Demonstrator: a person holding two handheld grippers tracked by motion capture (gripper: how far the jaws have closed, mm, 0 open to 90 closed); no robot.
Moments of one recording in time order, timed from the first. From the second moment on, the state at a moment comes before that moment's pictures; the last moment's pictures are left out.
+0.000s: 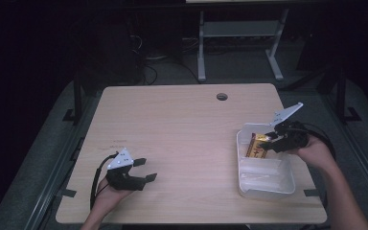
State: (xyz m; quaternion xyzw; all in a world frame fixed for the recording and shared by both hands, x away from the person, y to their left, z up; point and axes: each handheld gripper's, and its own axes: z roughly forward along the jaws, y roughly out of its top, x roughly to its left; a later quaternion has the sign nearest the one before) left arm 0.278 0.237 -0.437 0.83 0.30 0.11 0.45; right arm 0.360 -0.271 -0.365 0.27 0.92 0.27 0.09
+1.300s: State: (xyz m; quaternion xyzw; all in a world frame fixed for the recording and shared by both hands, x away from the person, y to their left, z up) left arm 0.276 0.236 -0.436 0.83 0.30 0.11 0.46; right arm 0.318 -0.248 -0.331 0.24 0.90 0.33 0.11
